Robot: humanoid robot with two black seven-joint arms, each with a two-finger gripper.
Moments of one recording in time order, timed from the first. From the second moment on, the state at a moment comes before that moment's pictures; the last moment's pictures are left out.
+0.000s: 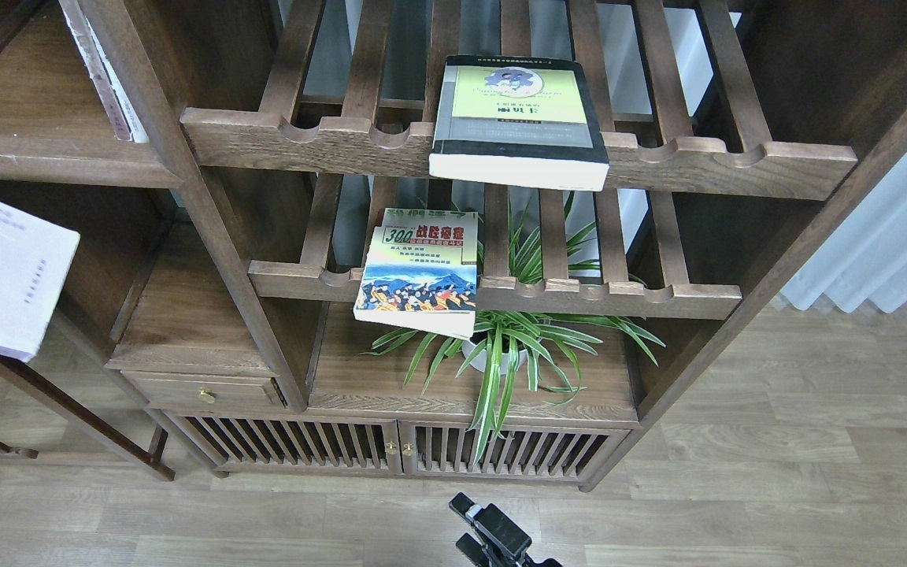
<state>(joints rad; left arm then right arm) 0.48 0.60 -1.94 -1.63 -0.05 -0.49 0.06 -0.19 0.01 0.75 0.93 0.20 0.58 -0.11</state>
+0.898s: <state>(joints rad) -0.08 0.74 -2.00 -1.44 0.26 -0.49 0.28 -0.20 0.01 0.75 0.93 0.21 0.58 -0.11</state>
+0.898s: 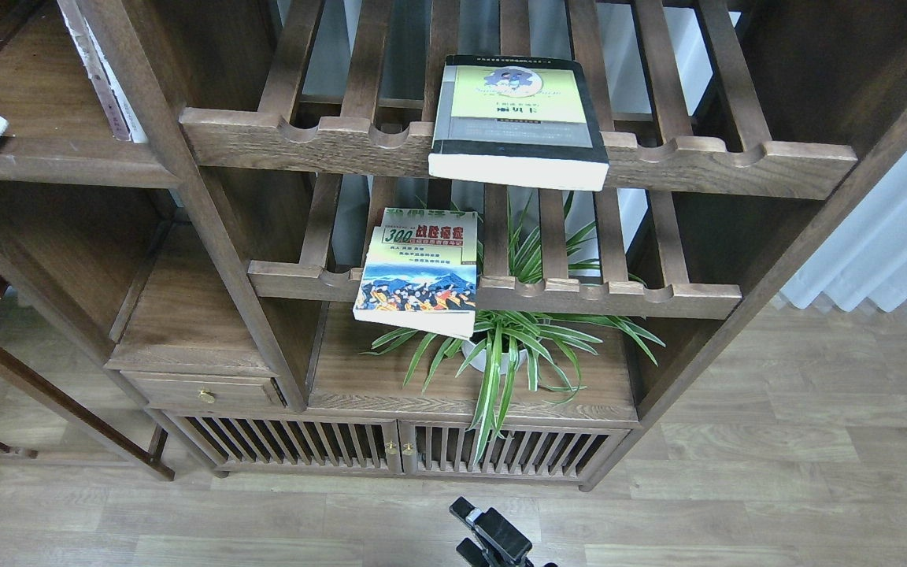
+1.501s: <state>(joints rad) -0.56 0.74 -1.66 -1.27 0.47 -0.49 0.29 -0.20 0.01 0.76 0.93 0.21 0.58 -0.11</state>
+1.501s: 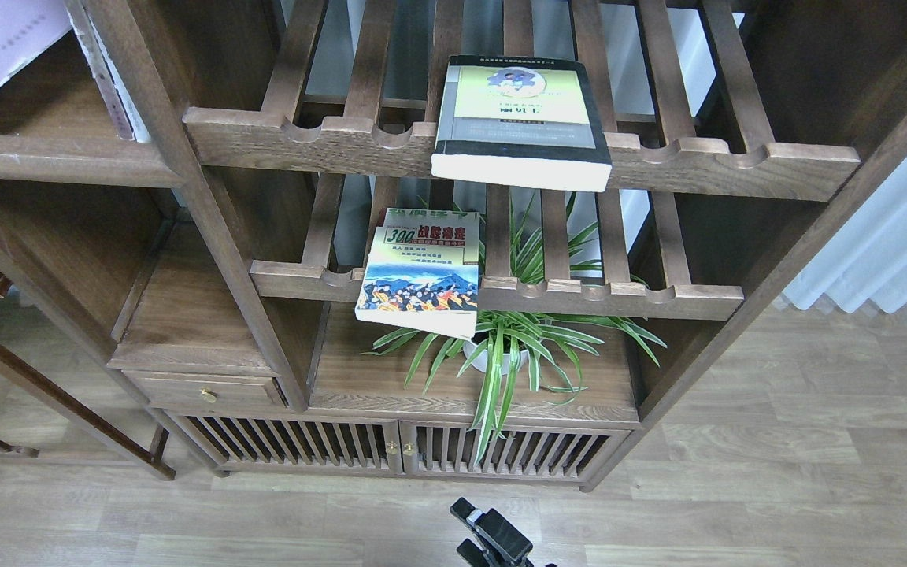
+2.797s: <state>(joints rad) -0.74 0.66 -1.49 -1.12 0.48 -0.49 0.27 -0.20 0.01 0.76 0.93 0.23 0.58 -0.11</state>
